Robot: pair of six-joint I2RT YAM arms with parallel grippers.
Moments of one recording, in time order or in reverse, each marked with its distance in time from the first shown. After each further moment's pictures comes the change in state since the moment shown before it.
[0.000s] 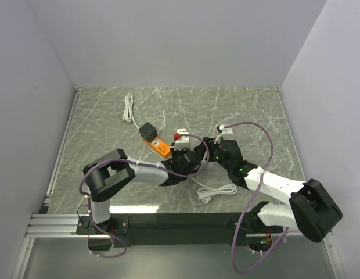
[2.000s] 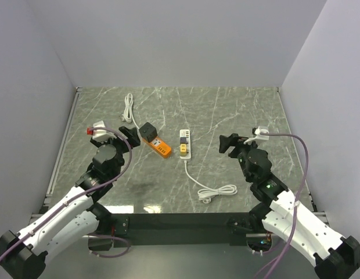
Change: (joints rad) left arm 0.478 -1.124 -0.415 -0.166 0.293 0.121; right arm -0.052 -0.552 -0.013 -0.279 0.309 -0.078
